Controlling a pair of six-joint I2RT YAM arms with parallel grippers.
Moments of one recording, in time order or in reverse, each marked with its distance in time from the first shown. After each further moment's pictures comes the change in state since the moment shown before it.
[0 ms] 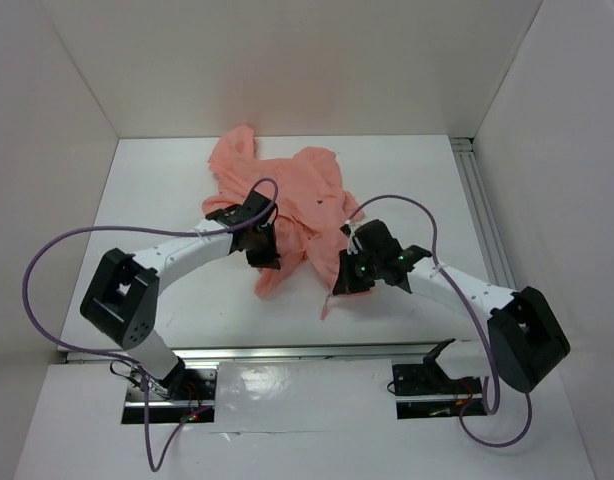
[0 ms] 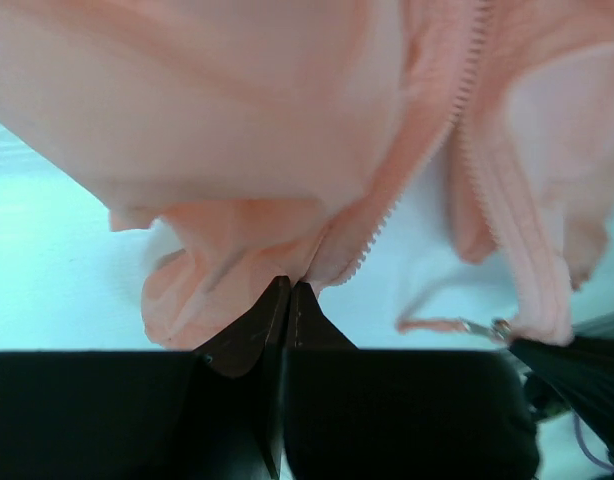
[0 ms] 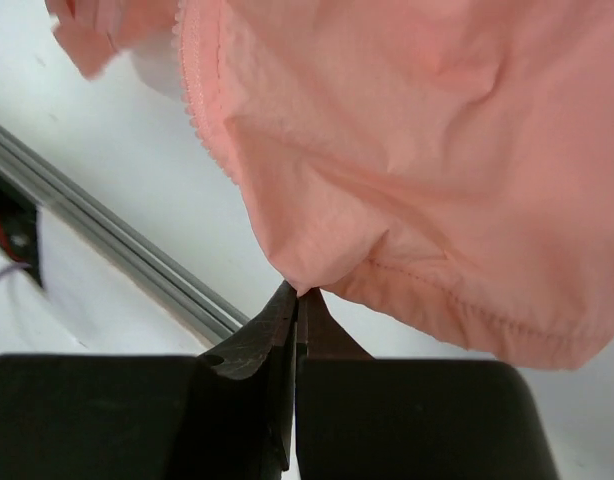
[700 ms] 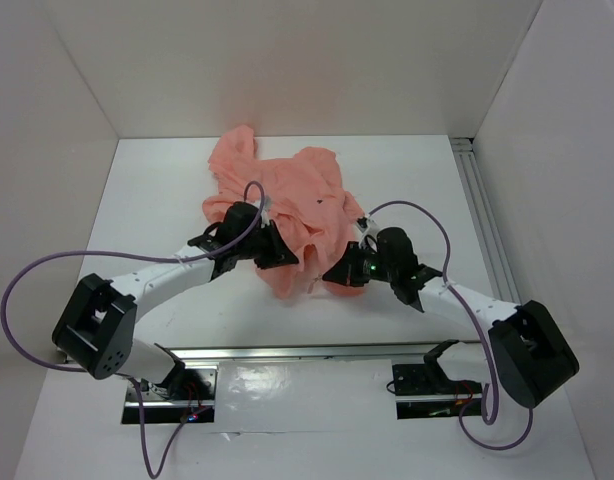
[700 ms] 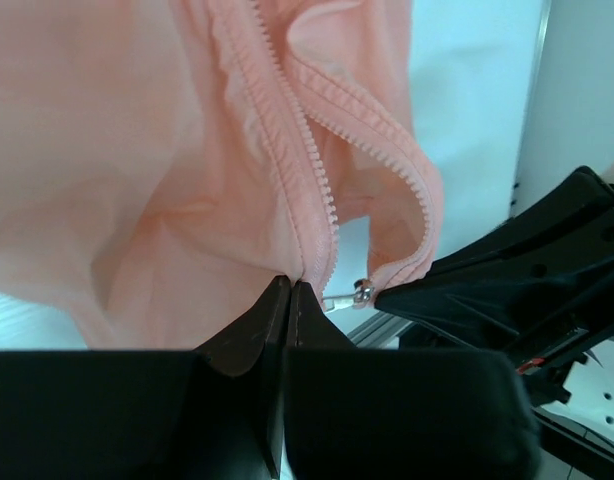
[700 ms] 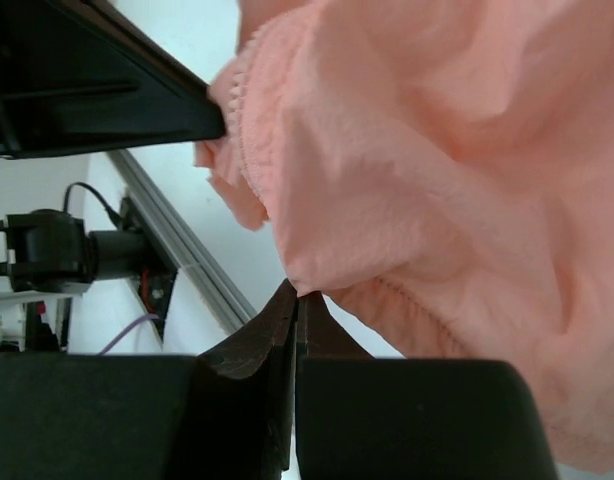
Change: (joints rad) left arm 0.007 -0.204 -0.266 0.461 0.225 -0.130; right arm -0.098 -0.094 -0.246 0.575 -0.180 0.224
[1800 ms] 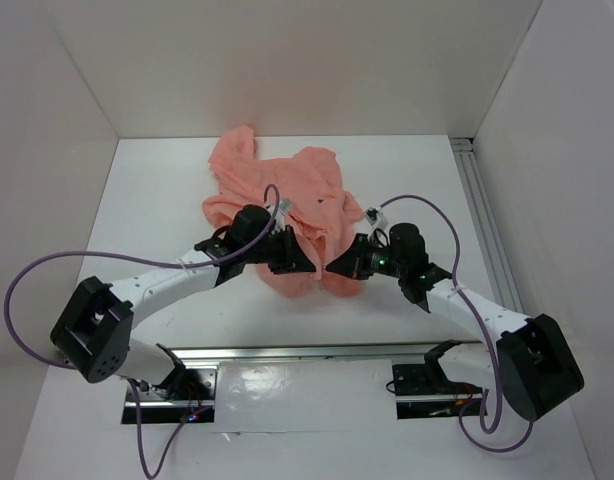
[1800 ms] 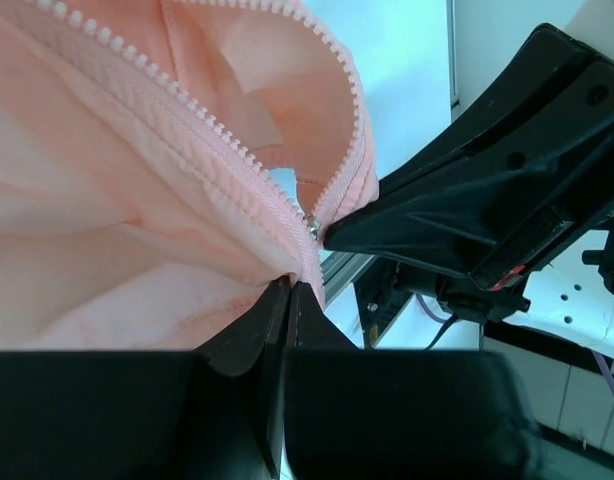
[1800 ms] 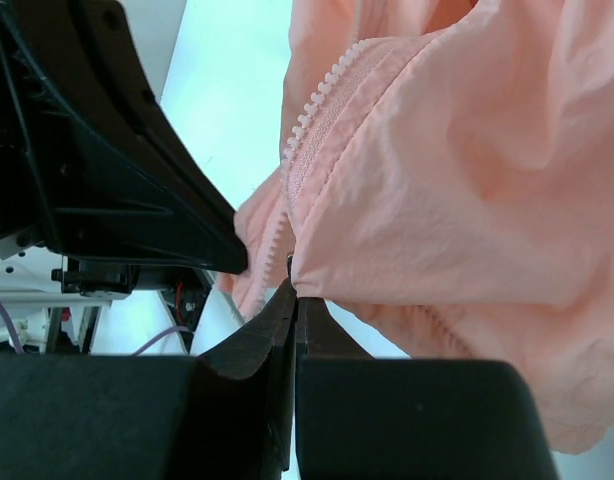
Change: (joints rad) left arm -0.092 -0.010 0.006 0.100 0.133 0.008; right arm -0.066 -0.076 -0.005 0.061 -0.076 0.023
